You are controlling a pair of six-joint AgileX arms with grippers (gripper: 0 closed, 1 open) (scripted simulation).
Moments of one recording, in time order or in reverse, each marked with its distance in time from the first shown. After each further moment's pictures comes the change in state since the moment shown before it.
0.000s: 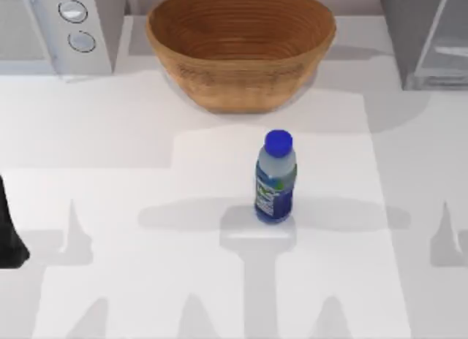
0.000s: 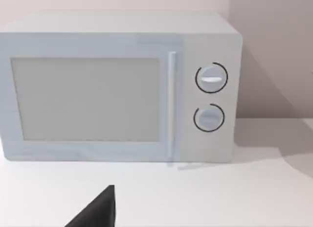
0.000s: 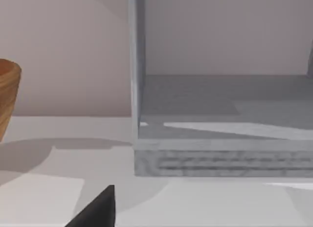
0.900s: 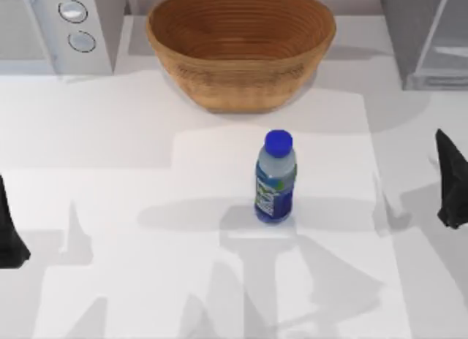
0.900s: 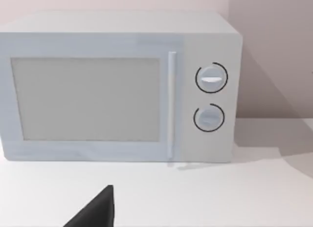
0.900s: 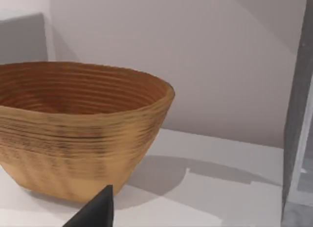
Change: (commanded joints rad) left arm 0.000 0.000 0.000 0.000 0.000 0.000; right arm 0.252 0.859 0.135 0.720 -0.073 0.000
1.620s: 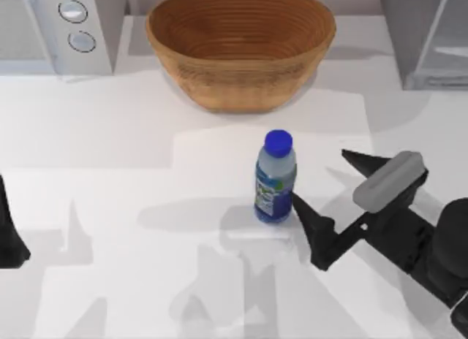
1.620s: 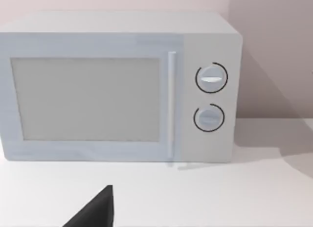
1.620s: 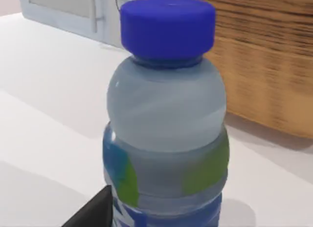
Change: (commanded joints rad) left arm 0.000 0.000 0.000 0.000 0.000 0.000; right arm 0.289 1.136 0.164 0.878 -0.073 -0.011
